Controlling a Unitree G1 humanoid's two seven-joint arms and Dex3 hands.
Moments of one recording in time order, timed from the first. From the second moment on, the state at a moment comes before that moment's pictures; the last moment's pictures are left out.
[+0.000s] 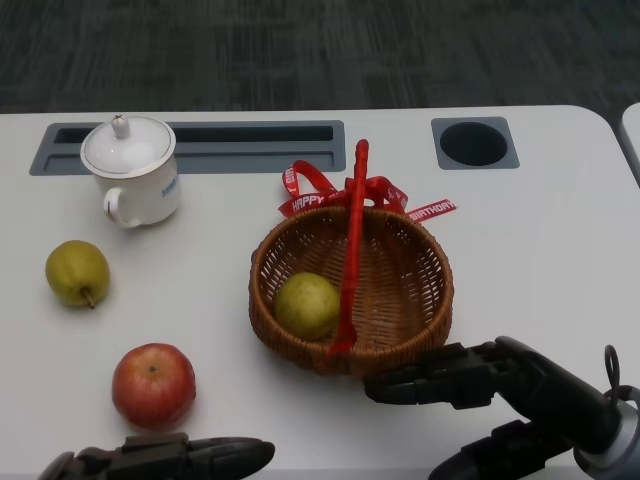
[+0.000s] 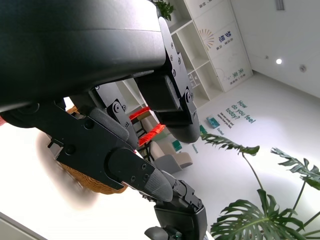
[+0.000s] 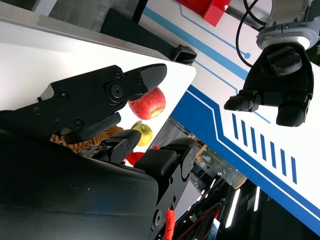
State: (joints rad) left arm 0.56 0.13 -0.01 -0.27 -0.01 -0.92 -0.19; right arm -0.27 -0.17 0.24 0.79 0.28 -1.32 0.82
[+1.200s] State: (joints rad) left arm 0.21 0.13 0.25 0.13 0.69 -0.78 0.27; right arm -0.26 -0.16 0.25 0.78 0.29 -1.29 0.83
